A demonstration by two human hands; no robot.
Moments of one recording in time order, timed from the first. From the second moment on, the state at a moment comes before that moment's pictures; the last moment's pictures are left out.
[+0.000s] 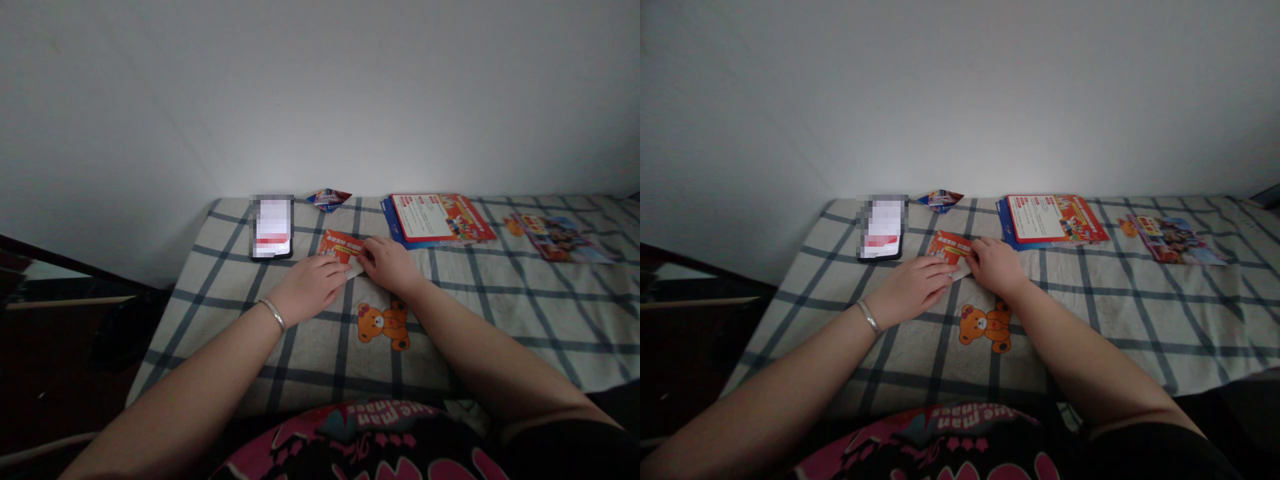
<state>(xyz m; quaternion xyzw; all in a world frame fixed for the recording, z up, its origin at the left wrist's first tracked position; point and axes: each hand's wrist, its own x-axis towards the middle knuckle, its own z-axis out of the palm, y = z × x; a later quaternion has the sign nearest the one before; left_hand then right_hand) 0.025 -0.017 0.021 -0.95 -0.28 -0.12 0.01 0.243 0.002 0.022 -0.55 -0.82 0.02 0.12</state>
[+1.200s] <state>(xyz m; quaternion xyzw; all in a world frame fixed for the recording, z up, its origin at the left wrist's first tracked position) 0.015 -0.012 0.027 -0.96 -0.26 -0.12 -0.07 0.240 -0.001 0.027 -0.57 -0.82 0.02 0.10</state>
